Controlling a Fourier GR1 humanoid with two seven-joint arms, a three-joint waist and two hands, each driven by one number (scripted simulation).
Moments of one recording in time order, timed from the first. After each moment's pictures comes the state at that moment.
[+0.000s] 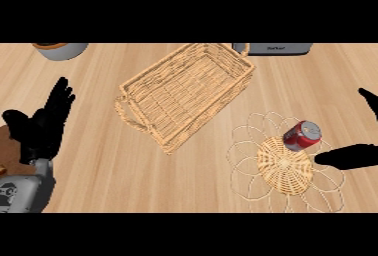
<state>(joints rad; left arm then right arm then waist) -0.19 0.35 -0.01 -1.47 0.13 0.21 0.15 -0.19 -0.75 0.18 -1.86 0.23 -0.06 1.08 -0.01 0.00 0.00</state>
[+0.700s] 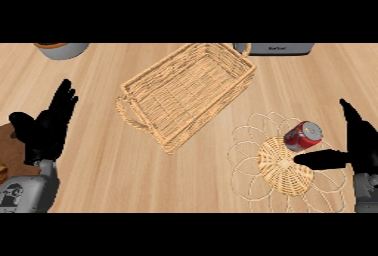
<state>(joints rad) -0.19 0.30 0.03 -1.46 0.08 0.17 0.14 -0.13 -0.50 0.17 -1.77 0.52 -0.10 0.97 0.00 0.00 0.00</state>
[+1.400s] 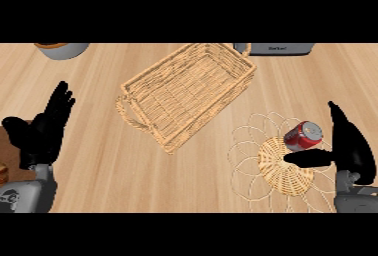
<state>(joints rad) -0.16 0.26 0.08 -1.50 0.03 0.12 0.15 -0.12 -0.34 0.10 -1.70 0.65 -0.06 0.88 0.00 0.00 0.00</state>
